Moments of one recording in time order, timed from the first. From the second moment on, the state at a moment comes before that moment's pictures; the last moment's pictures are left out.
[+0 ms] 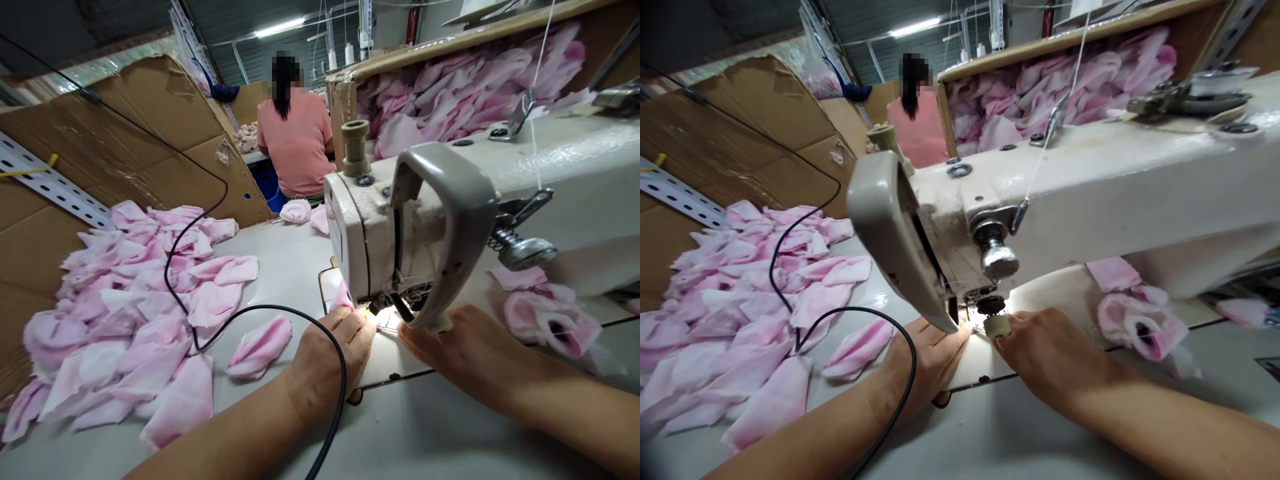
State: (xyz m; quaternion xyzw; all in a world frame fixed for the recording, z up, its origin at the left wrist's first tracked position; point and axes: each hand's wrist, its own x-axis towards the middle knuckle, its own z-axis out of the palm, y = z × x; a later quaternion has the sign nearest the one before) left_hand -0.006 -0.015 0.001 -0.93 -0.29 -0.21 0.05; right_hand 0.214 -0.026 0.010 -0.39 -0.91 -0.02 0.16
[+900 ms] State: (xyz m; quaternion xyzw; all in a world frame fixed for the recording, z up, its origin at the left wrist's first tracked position) left_hand -0.006 -0.008 0.003 -0.93 -0.31 -0.22 0.03; right_hand 0.216 -0.017 0.012 -0.44 -0.88 0.05 0.16
